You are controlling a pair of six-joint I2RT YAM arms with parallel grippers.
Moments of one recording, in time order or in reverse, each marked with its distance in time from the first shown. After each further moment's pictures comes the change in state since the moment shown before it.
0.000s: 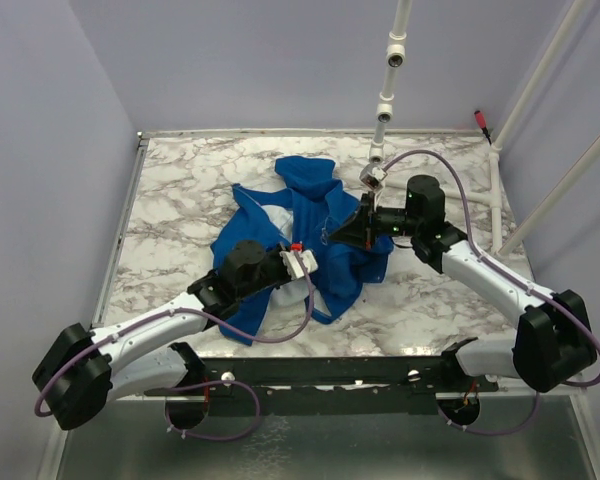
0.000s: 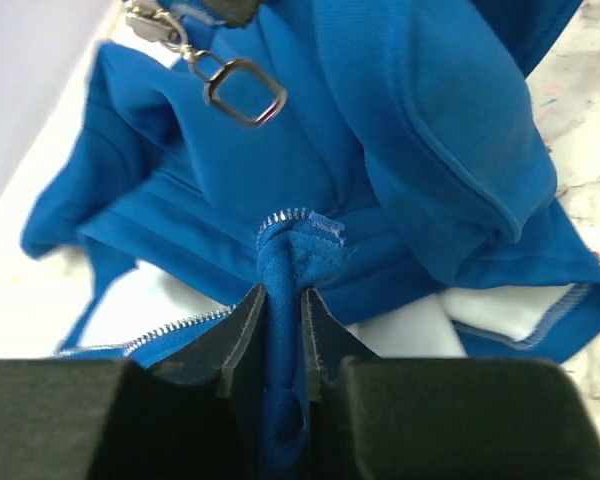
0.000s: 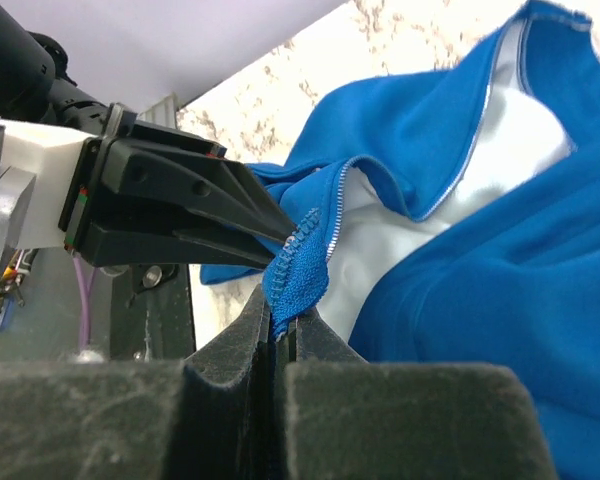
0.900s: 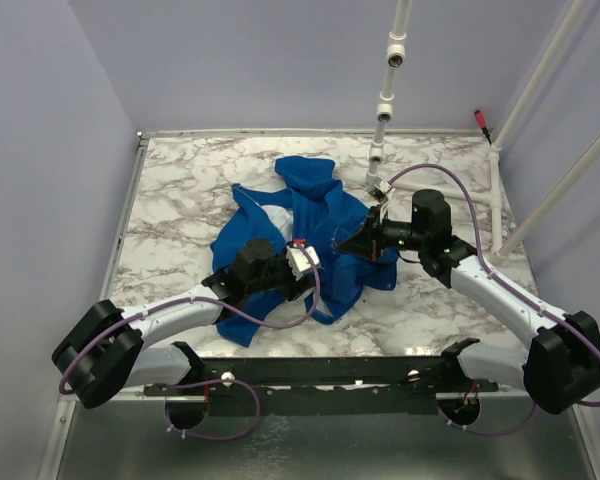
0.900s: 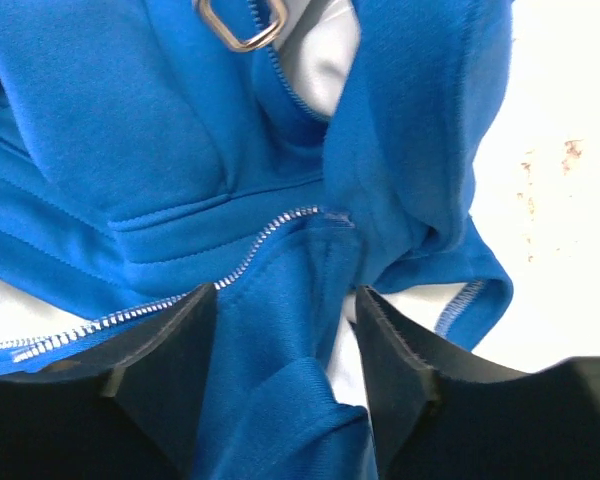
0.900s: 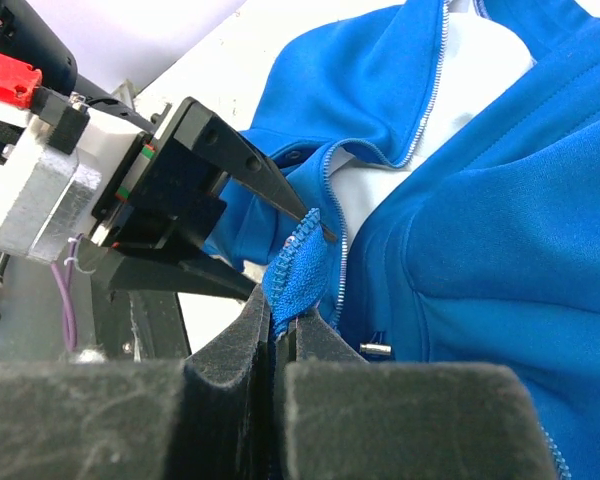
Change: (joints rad) left arm 0.044 0.197 -0.018 0.076 0.201 -0.266; right arm 0.001 -0.118 -0.117 -0.111 0.134 -0.011
